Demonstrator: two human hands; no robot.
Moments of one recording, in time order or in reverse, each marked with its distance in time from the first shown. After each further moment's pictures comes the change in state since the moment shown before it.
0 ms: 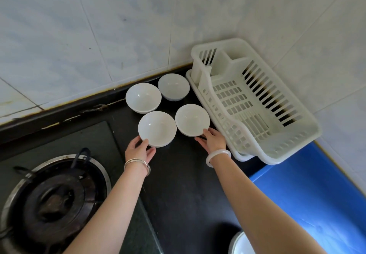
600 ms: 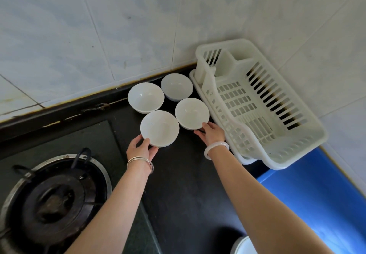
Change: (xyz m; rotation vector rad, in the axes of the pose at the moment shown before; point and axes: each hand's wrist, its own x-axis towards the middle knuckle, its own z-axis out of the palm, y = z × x) left_hand 0.001 0.003 0.008 -0.037 0.076 -0.006; right_hand 0.012 -0.013 0.024 -0.033 0.001 -0.018
